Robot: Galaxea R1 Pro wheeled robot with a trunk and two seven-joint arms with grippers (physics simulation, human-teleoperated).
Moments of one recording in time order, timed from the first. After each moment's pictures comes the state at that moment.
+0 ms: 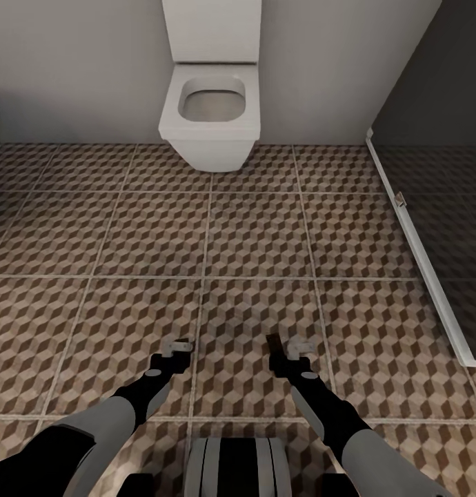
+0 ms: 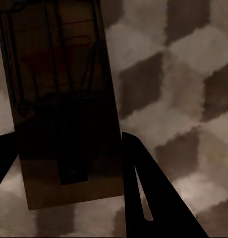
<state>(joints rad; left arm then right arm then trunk) -0.87 -0.05 -0.26 -0.11 0.16 -0.12 0.14 -0.65 0.04 0.41 -0.65 -0.34 0.20 -0.24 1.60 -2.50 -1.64</state>
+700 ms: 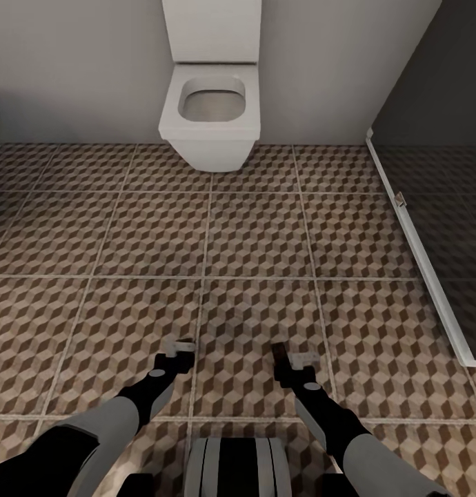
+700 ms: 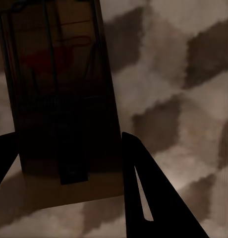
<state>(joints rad) -0.87 -0.07 -0.26 -0.11 0.16 -0.12 0.13 -0.66 0.04 0.40 -0.53 -0.28 0.12 -0.23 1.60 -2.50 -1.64</state>
